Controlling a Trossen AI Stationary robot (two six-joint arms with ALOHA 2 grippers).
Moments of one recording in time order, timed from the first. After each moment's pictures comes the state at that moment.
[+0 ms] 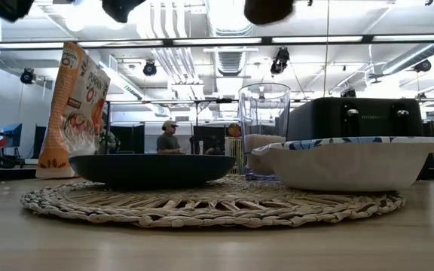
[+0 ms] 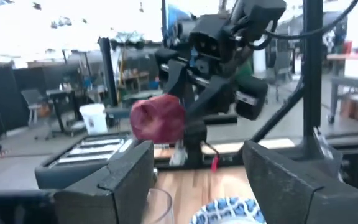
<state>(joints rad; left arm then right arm) -0.38 1.20 0.54 0.83 -0.48 0.19 0.47 1.38 1.22 -0.58 0.97 0.29</state>
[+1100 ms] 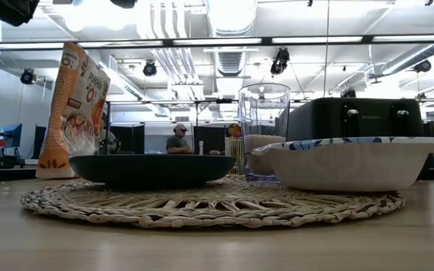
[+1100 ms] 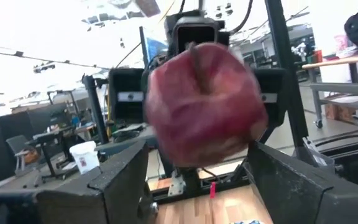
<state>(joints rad) -0.34 1.19 0.53 0.93 -0.32 0.34 0.26 1.51 1.15 0.32 0.28 -0.25</state>
